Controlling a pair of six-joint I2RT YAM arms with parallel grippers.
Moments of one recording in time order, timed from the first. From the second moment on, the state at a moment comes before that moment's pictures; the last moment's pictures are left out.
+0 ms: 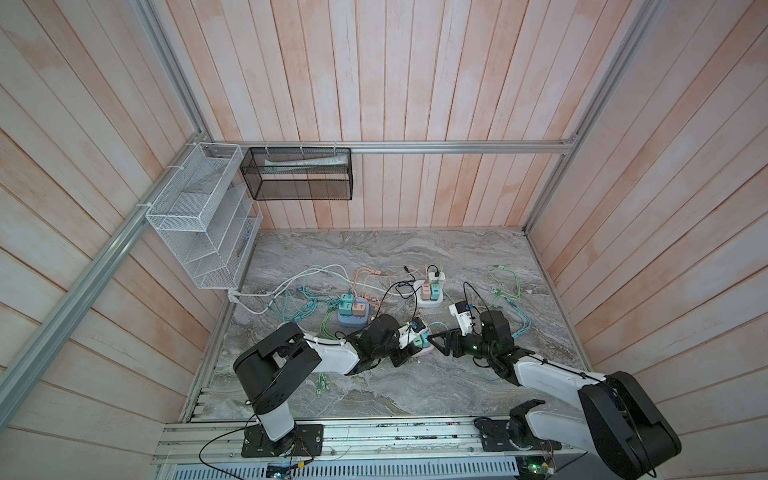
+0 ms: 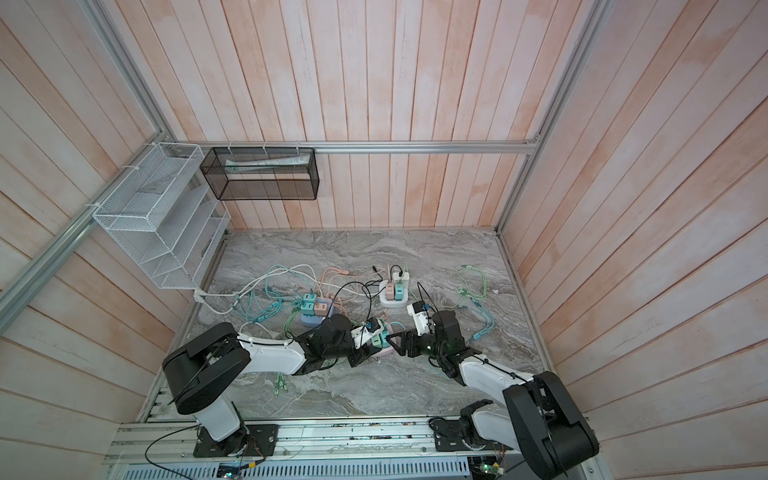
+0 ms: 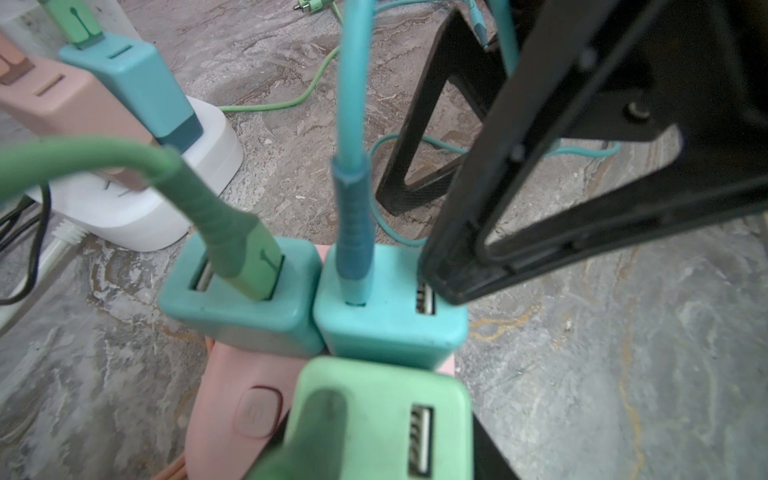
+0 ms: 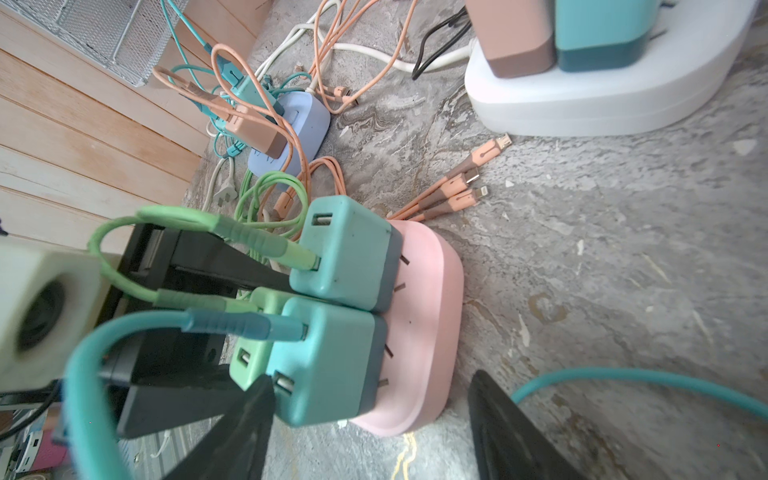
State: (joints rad) left arm -0.89 1.73 0.68 0.43 0.22 0.18; right arm 0.39 1.22 0.28 0.32 -0.59 0.42
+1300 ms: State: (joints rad) left arm -0.90 1.72 0.71 0.38 0.22 0.18; right arm 0.39 1.30 0.33 0.34 -0.62 0.42
